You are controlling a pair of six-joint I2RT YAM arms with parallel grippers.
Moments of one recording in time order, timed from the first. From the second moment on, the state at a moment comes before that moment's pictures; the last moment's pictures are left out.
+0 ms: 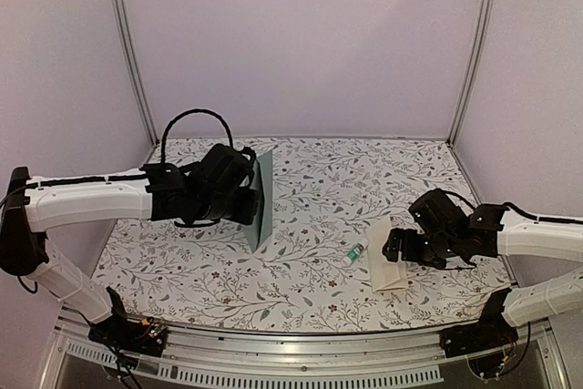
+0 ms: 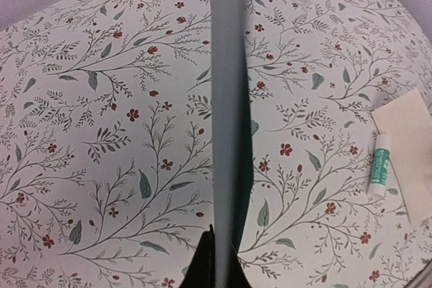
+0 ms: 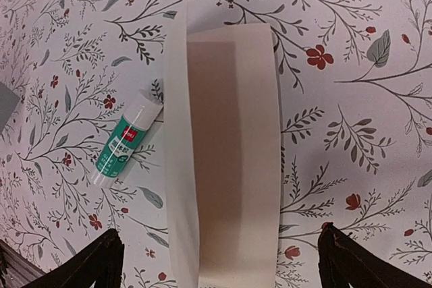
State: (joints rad) left arm -0.97 1.46 1.08 -0.46 -0.42 -0.50; right arm 0.84 1.13 0.64 -0.55 0.21 0.89
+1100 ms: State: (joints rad) left arm -0.97 1.46 1.06 -0.42 -0.41 -0.48; right arm 0.47 1.16 0.32 -0.01 -0.42 0.77
